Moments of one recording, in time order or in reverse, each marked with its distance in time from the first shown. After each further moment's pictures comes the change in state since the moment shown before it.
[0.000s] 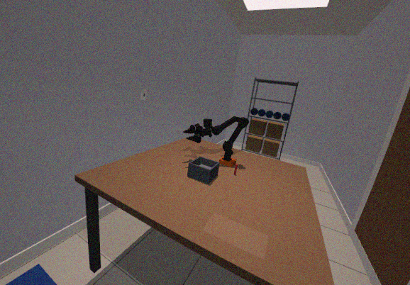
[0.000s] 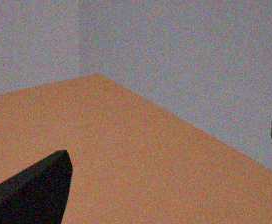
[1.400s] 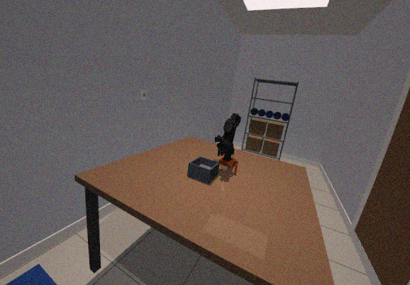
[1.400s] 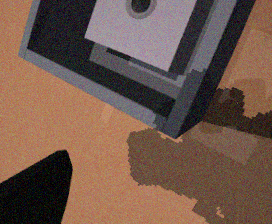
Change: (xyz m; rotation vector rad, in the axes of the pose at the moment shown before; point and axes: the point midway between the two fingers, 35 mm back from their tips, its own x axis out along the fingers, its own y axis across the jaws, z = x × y) arm -0.174 0.222 -0.036 0.732 1.007 0.229
